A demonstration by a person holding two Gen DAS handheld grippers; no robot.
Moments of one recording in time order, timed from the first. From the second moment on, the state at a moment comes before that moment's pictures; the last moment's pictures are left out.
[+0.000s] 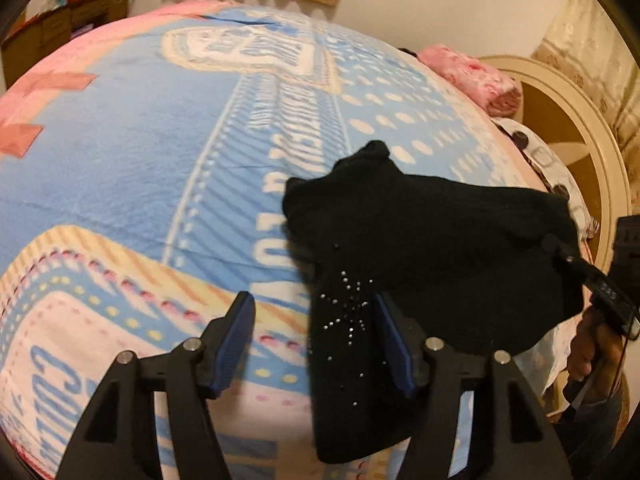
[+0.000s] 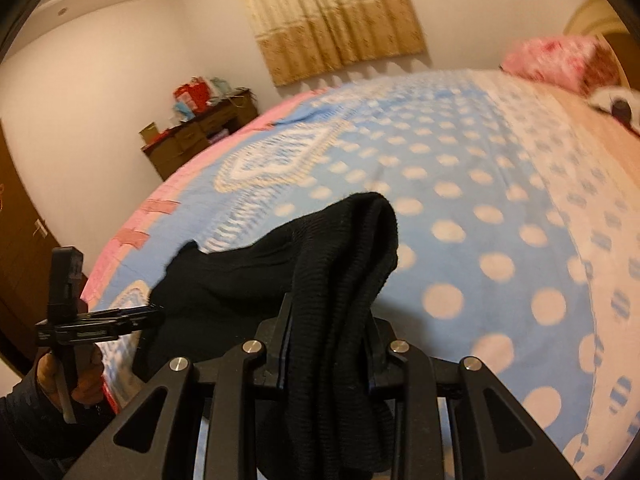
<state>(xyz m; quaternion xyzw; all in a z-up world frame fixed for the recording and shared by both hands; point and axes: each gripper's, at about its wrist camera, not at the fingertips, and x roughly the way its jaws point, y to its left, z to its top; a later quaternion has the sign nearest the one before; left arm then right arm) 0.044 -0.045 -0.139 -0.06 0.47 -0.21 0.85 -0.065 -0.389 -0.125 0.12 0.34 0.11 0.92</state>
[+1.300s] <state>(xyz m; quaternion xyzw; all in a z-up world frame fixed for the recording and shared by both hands) 0.090 0.173 -0.061 -0.10 0.35 0.00 0.93 0.155 -0.129 -0.062 0.02 0.33 0.33 0.88</state>
